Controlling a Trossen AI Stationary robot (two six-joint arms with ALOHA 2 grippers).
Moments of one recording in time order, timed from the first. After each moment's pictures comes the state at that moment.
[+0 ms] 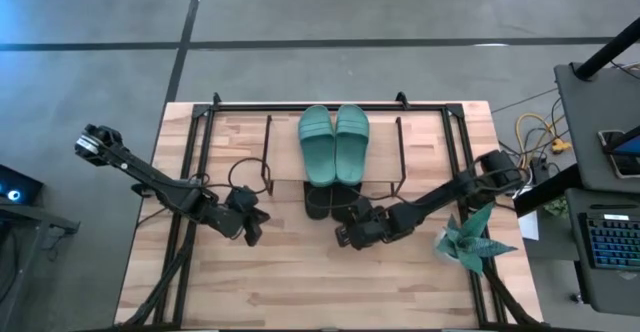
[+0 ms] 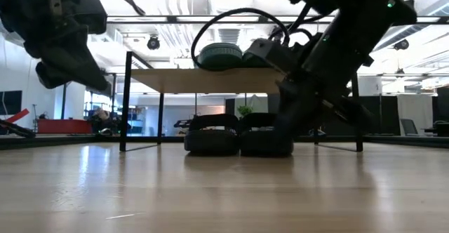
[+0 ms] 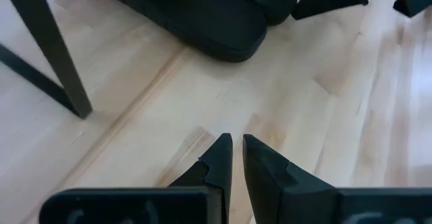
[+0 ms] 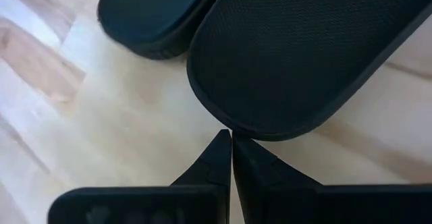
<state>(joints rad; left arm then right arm) -0.48 1.04 0.53 -0.31 -0.46 -1.01 0.34 1.83 0.97 -0.18 0.42 1.38</state>
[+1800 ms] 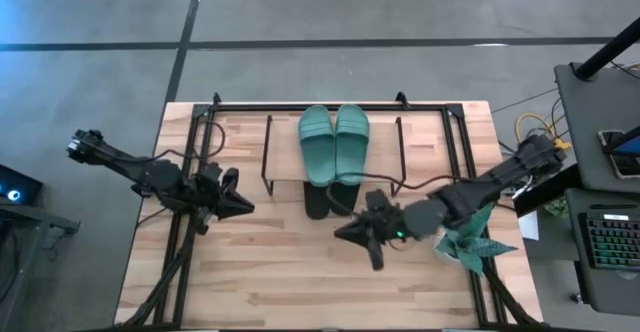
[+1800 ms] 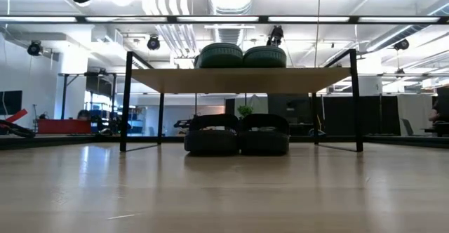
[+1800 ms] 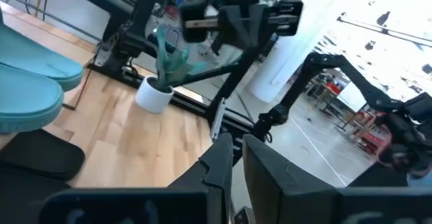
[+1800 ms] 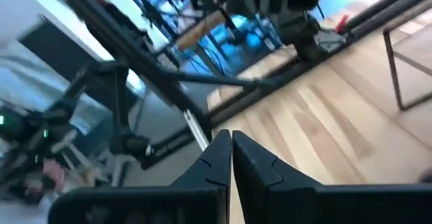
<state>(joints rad) -0.41 0.58 0.58 0.00 -0.17 -0.59 0.48 1.45 1.30 -0.11 0.37 0.76</state>
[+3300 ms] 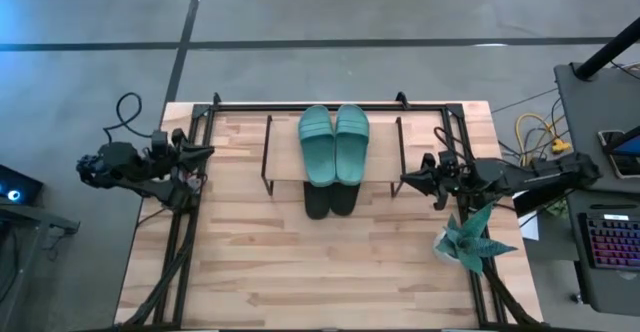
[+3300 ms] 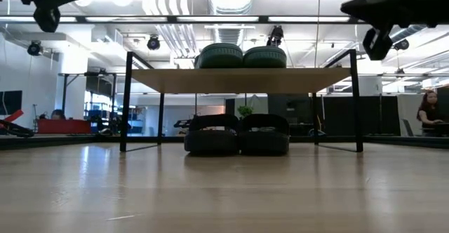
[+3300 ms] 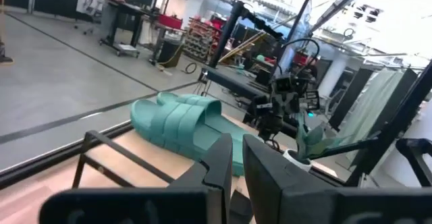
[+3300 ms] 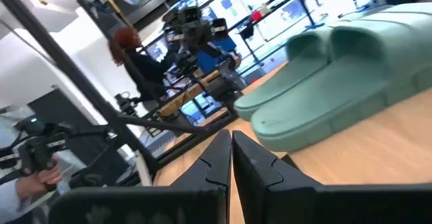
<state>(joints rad) -0.27 0.03 0.55 -0.52 -0.59 -0.38 0.15 0.37 0.20 0.23 0.23 0.58</state>
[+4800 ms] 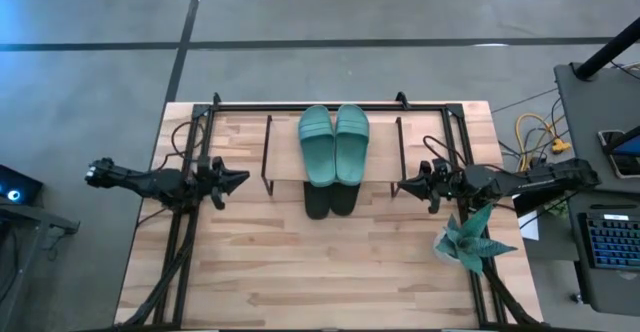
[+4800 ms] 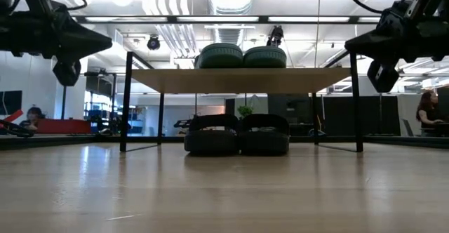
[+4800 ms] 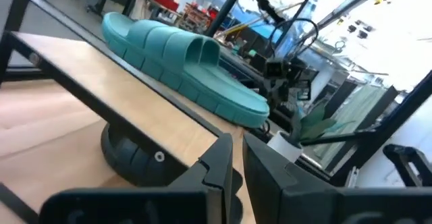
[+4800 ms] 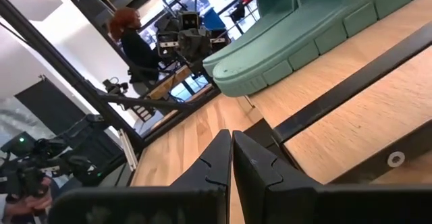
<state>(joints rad) -0.27 0.03 0.04 0.00 -0.56 -0.55 0.10 0.30 0.01 0.27 0.18 0.63</state>
